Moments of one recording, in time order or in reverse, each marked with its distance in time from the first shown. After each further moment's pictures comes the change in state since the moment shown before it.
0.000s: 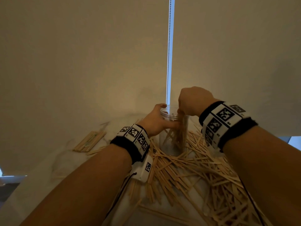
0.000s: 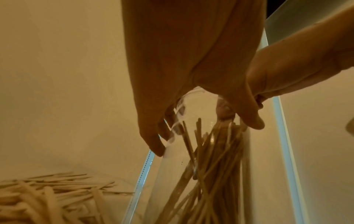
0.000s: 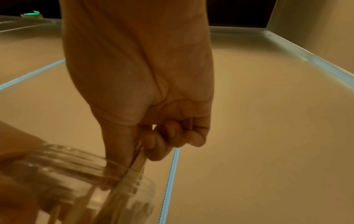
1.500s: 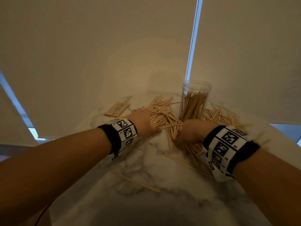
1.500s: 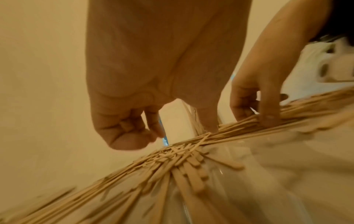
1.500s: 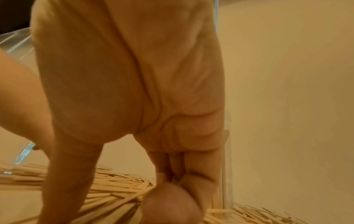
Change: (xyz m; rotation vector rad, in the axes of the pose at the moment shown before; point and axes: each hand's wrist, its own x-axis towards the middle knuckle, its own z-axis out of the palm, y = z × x) left_hand -0.139 -0.044 -0.061 1.164 -0.034 -0.281; right_hand -0.145 -0.088 0.036 0.098 -0.662 -0.117
